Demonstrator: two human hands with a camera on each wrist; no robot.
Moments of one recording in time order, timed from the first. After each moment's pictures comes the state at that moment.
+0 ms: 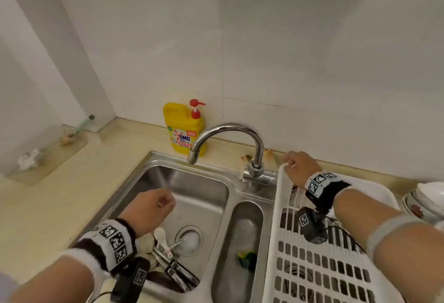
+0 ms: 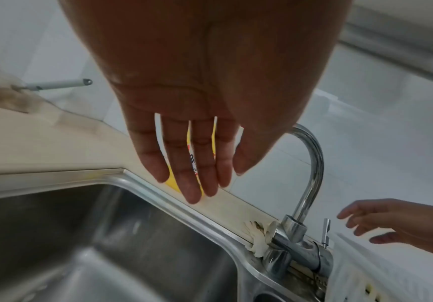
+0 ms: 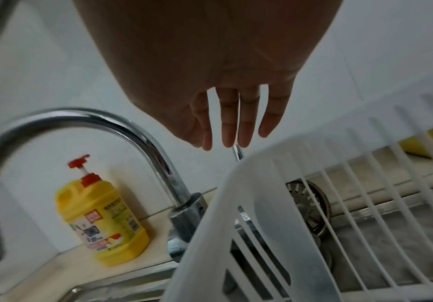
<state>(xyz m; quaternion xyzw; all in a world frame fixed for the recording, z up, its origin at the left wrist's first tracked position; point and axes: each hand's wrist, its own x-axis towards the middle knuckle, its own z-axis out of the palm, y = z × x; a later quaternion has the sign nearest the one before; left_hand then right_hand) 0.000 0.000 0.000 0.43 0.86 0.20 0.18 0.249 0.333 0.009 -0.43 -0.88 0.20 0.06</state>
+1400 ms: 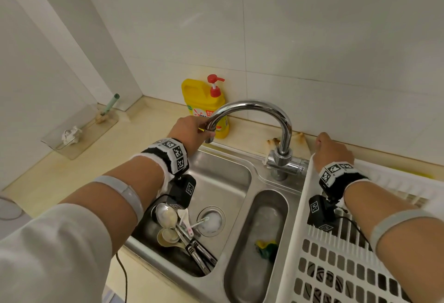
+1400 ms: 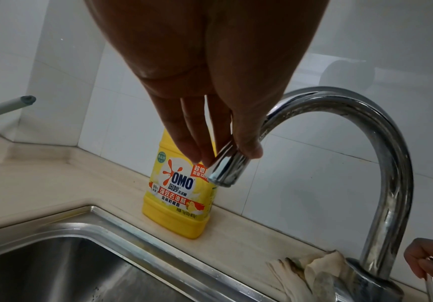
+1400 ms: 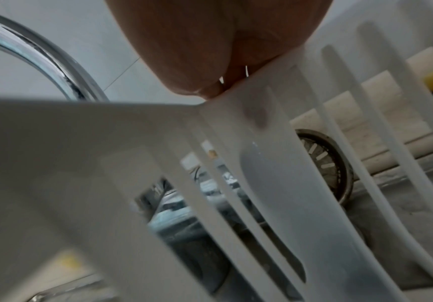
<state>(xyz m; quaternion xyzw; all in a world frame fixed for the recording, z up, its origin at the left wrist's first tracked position) -0.039 0.137 0.044 0.41 0.87 0.24 0.09 0.215 0.371 -0.037 -0.51 -0.85 0.14 0.04</state>
